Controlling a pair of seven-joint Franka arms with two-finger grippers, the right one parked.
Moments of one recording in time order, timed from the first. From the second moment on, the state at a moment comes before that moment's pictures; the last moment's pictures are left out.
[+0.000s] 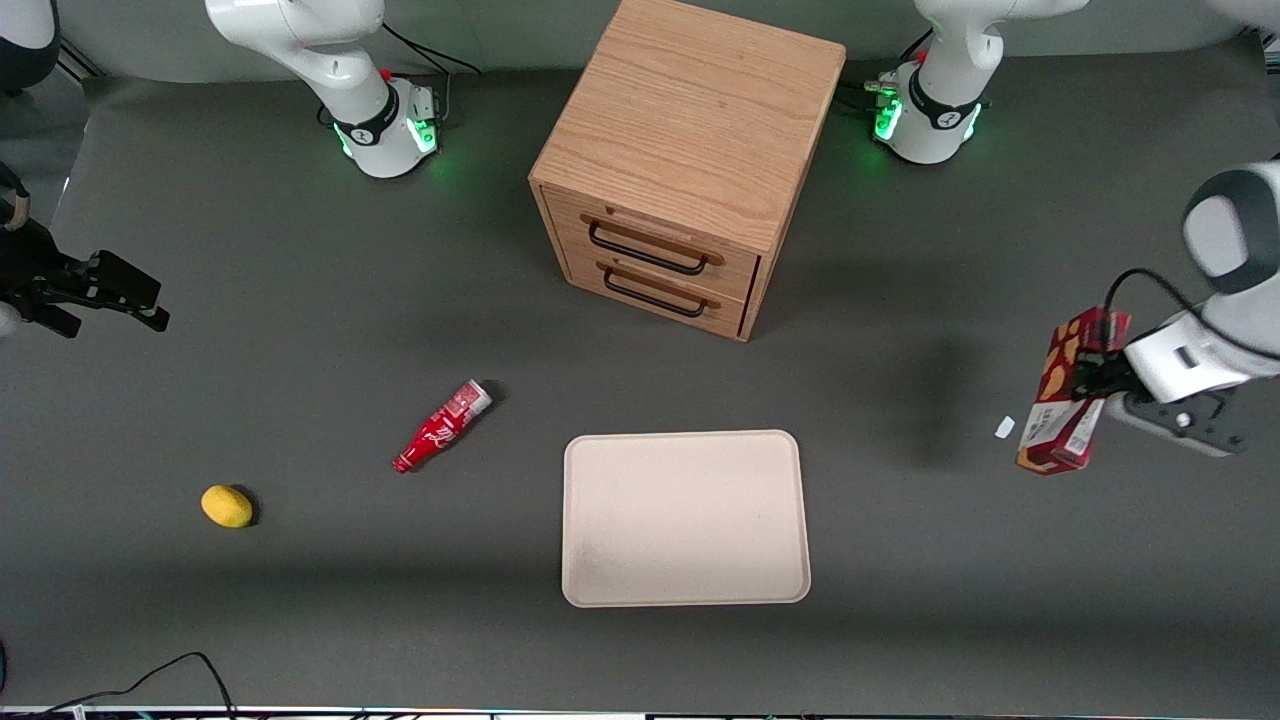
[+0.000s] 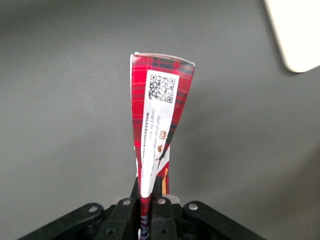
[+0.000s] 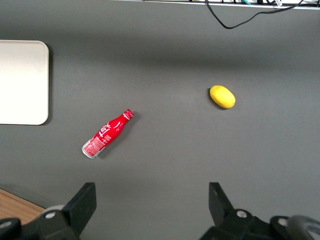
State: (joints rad) arm 0.01 0.16 0.07 -1.79 -0.10 1.91 0.49
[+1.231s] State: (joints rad) arm -0.37 0.51 0.03 -1.08 -0.10 1.61 -0.21
